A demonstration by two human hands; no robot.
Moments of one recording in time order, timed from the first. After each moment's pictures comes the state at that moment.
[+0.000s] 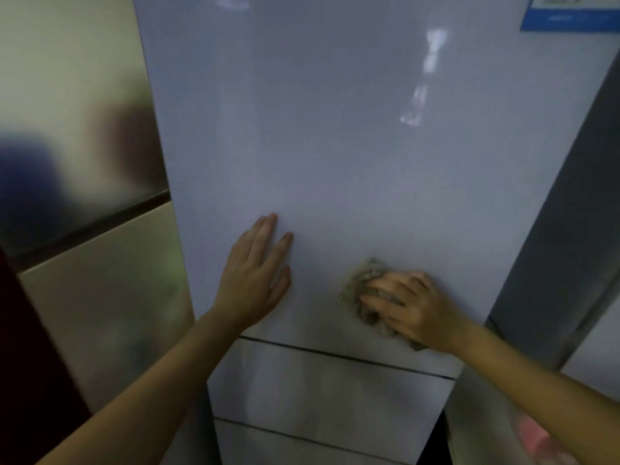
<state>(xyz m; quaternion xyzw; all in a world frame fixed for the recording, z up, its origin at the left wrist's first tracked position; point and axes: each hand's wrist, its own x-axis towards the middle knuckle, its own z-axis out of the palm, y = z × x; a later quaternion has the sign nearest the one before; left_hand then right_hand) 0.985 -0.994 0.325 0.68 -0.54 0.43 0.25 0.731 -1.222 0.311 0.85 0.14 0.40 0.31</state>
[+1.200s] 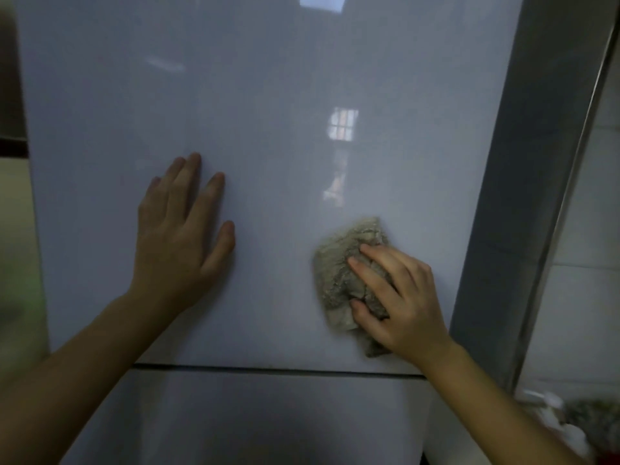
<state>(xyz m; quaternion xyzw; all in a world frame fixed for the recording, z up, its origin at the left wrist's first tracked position) 1.000 -1.049 0.279 0.58 -0.49 0.53 0.38 0.721 -1.226 0.233 0.77 -0.04 0.56 0.31</state>
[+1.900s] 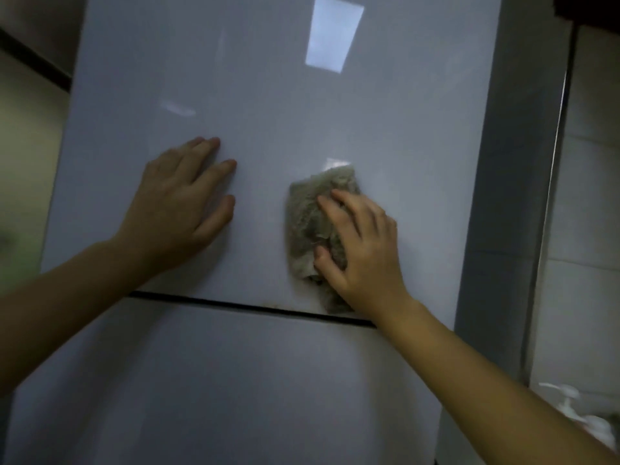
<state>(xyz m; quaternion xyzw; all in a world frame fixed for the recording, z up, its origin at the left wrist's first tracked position) 1.025 -1.034 0.210 0.55 -0.50 0.59 0.31 0.782 -1.192 0.192 0.74 -0.05 0.59 0.32</state>
